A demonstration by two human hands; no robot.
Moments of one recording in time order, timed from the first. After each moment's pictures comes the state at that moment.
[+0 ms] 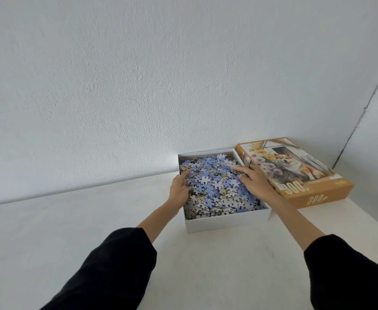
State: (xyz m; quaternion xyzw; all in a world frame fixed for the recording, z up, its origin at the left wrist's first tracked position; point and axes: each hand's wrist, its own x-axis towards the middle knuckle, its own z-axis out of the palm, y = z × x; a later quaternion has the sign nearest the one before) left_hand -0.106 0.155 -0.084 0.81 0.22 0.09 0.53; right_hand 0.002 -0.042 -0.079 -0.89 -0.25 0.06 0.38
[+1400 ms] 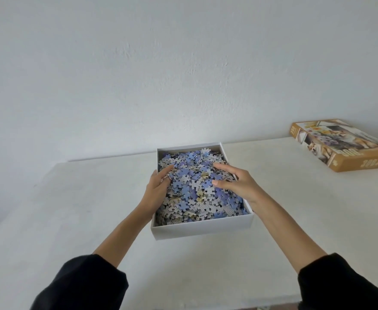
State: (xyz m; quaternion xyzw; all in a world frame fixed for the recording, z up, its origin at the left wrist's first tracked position) left_hand -0.433 0.268 -0.038 0.79 0.23 0.19 0.53; right_hand -0.301 0.087 -0.033 -0.73 -0.30 0.22 0.58
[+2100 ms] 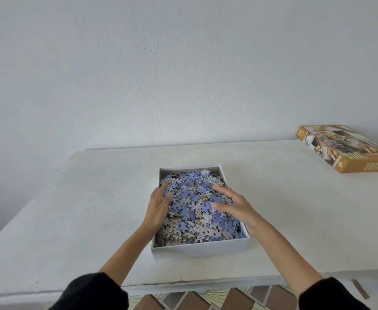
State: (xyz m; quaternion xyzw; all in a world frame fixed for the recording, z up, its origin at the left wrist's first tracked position) left_hand -0.518 0.277 -0.076 0.79 0.27 0.18 0.52; right_hand -0.388 0.099 -0.070 -0.74 -0.28 0.29 0.54
